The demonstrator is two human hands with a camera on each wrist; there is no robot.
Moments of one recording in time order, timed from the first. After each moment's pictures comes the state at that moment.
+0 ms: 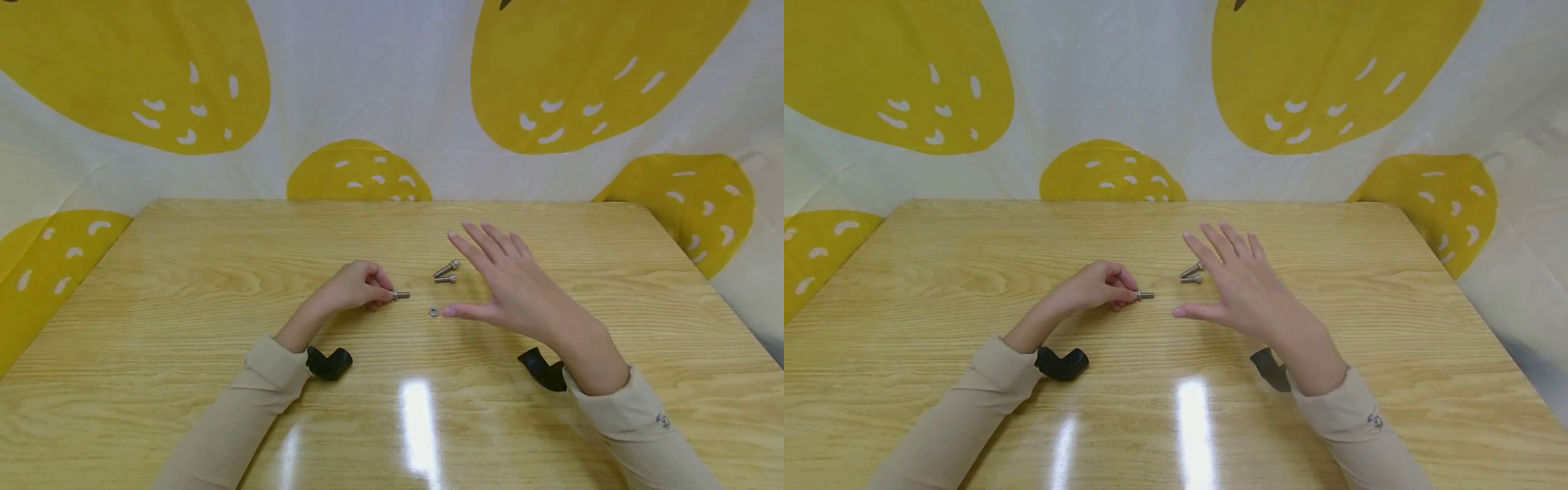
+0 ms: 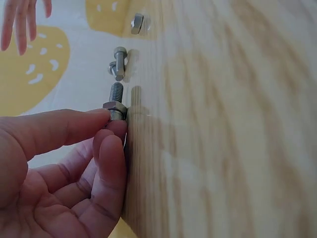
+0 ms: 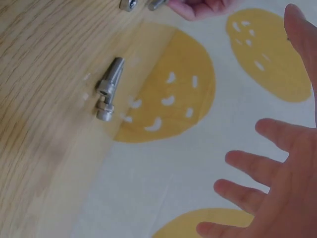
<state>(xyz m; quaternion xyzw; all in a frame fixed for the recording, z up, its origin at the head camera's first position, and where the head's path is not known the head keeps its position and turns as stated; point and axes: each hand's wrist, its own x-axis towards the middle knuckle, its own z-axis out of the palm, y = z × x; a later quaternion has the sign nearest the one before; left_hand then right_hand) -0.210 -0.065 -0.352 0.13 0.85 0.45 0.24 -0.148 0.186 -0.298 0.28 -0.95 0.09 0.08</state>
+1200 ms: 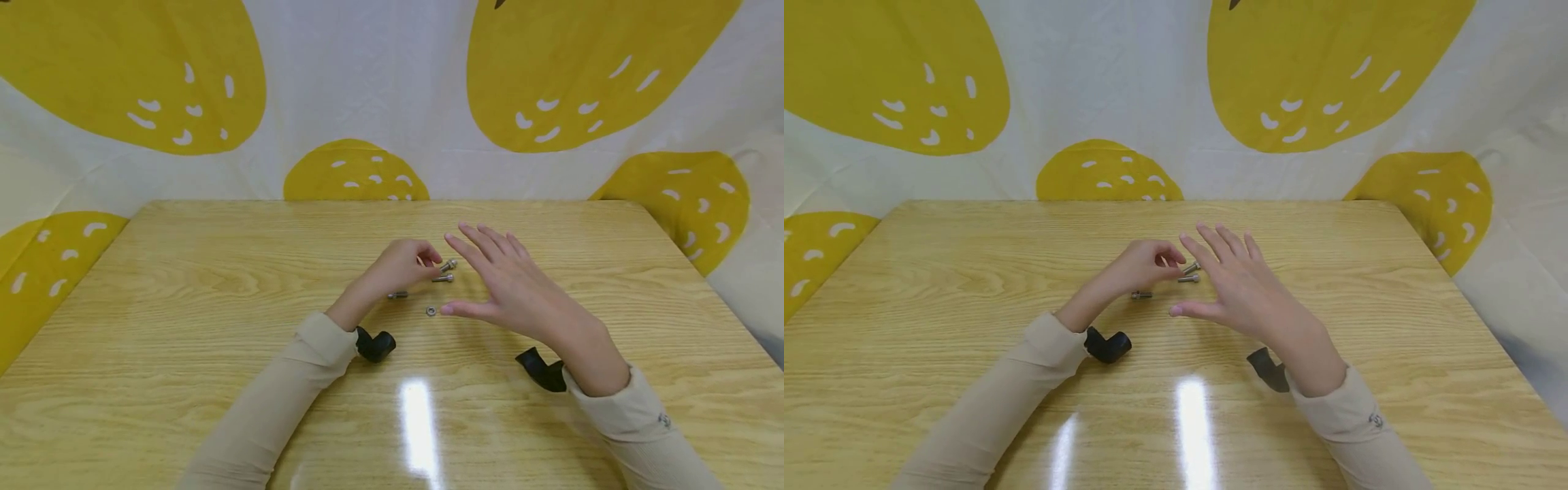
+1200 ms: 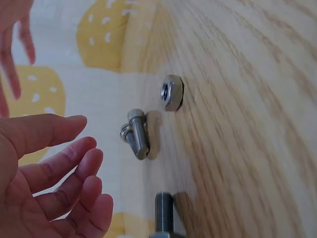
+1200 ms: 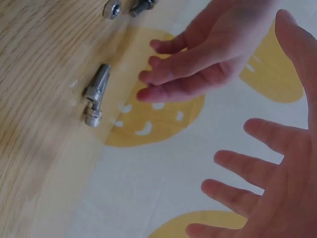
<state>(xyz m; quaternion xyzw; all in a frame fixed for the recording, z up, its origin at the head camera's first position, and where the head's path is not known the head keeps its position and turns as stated) -0.228 0.003 -0.335 0.25 0.89 0.36 0.12 -0.145 0.187 -0.295 0.29 -0.95 0.10 0.08</state>
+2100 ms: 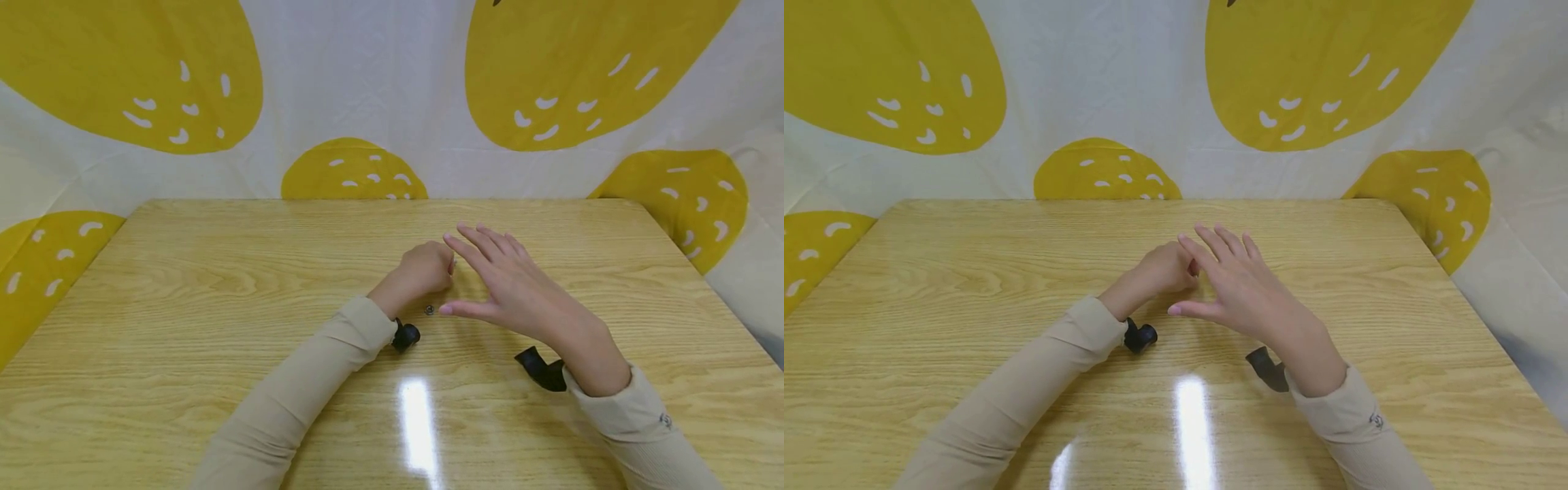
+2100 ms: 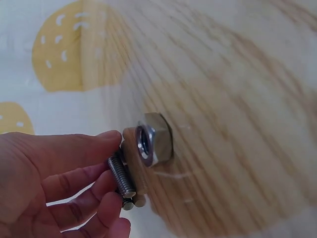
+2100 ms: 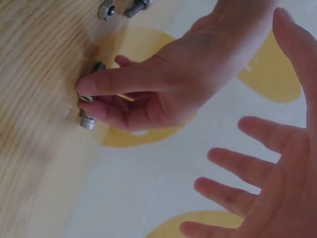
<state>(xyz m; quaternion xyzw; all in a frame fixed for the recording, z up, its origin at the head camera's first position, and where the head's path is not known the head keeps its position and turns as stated) -0.229 0.047 -0.333 0.24 0.95 0.15 0.14 -0.144 0.188 -0.294 0.31 -0.94 0.11 0.09</state>
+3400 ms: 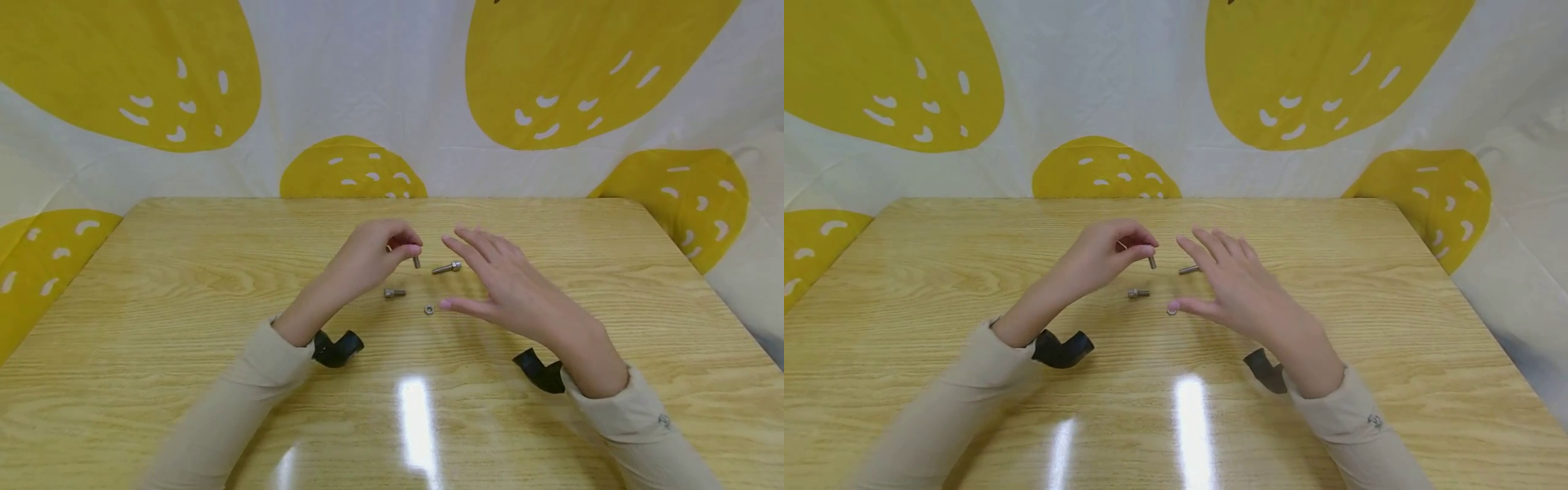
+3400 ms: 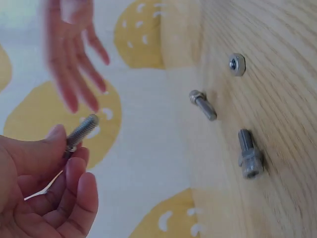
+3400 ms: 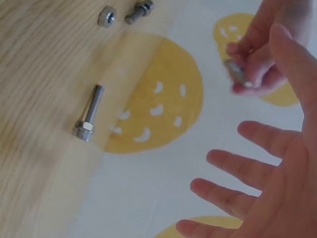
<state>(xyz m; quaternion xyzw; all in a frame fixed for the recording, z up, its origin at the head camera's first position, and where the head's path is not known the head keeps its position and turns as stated) -0.197 -0.031 -0.289 0.27 0.89 0.37 0.02 -0.144 0.185 -0.294 0.29 -0.95 0.13 0.05</state>
